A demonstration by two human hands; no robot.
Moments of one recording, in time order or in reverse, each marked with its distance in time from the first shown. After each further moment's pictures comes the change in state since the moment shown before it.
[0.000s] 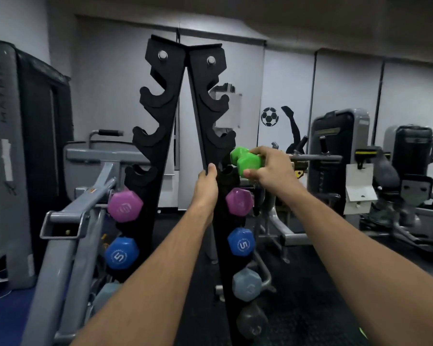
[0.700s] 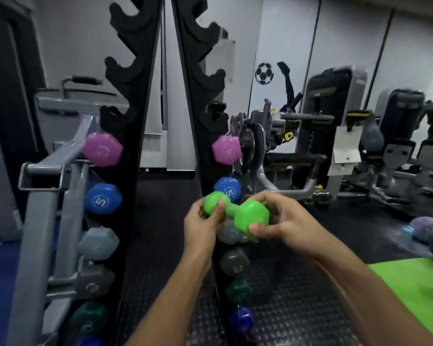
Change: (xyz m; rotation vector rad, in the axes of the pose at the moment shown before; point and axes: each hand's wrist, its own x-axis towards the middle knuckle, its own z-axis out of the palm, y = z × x) left_hand -0.147 -0.135 -0.009 -0.223 0.013 -0.104; right_hand -0.201 0.049 -0.019 0.586 -0.526 0.239
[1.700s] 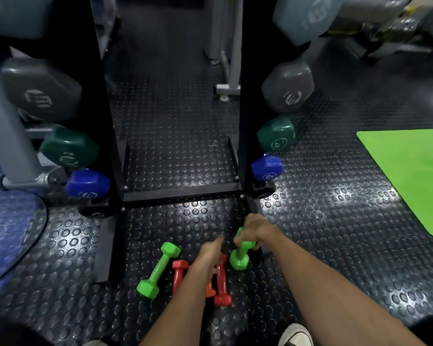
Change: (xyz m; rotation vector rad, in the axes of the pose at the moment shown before) left_hand -0.188 -0.421 -0.192 0.378 -0.013 -1.314; right_hand -0.104 0.452 0.210 -0.507 -0.490 1.181
